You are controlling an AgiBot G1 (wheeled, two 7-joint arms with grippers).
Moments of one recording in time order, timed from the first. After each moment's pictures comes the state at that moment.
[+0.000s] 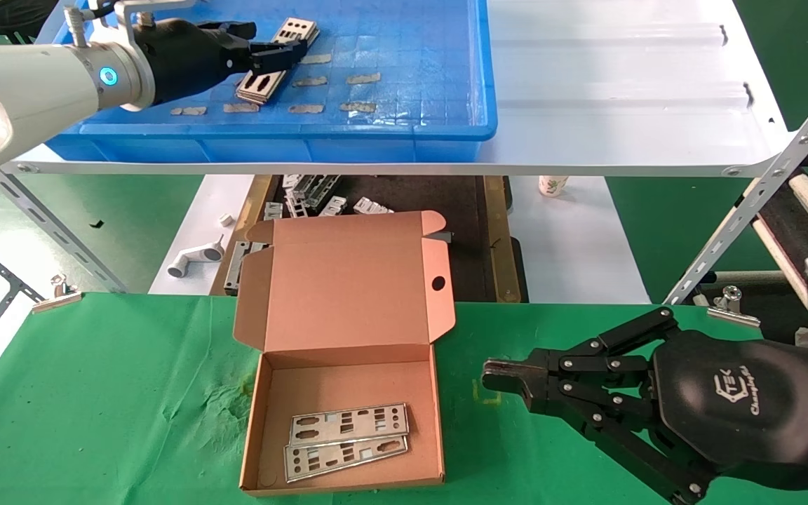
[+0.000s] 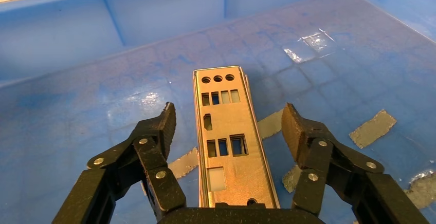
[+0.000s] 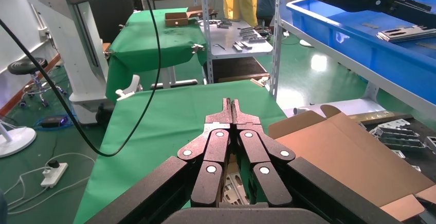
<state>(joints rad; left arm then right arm) -1.95 1.26 0.48 -0.01 1.33 0.70 -0.02 1.09 -0.58 -0.36 1.28 -0.68 -1.47 0.15</state>
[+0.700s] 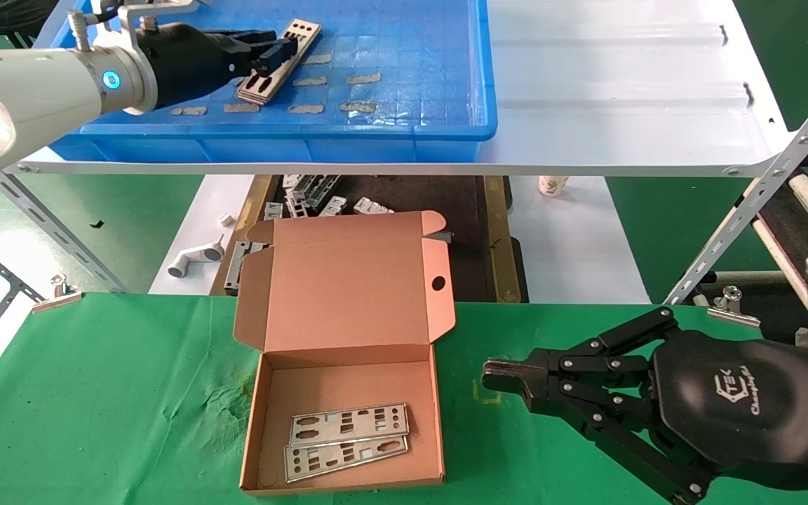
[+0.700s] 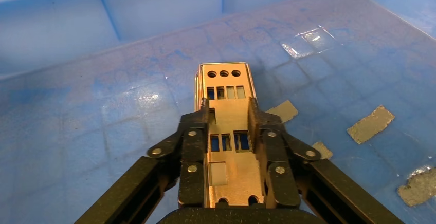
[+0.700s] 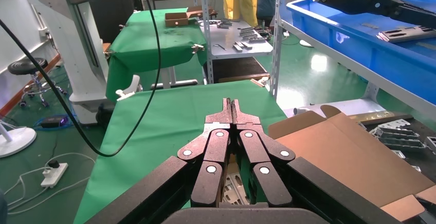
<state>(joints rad) -1.95 1.27 0.48 0.00 1.33 0.70 -0.02 1.09 -0.58 -0.36 1.28 -0.68 -1.47 0.15</state>
